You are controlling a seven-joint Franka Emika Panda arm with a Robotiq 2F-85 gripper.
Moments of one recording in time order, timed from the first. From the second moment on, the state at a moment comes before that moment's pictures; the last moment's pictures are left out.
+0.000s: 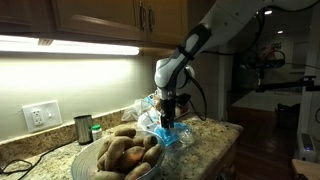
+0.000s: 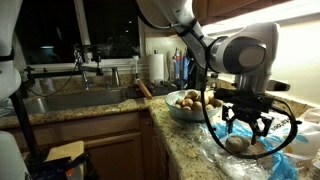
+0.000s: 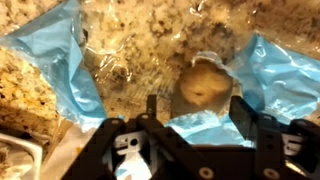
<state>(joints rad) -0.20 0.49 -0.03 -1.83 0.01 2.34 -0.39</state>
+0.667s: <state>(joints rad) -0.20 0.51 -0.03 -1.83 0.01 2.34 -0.39</state>
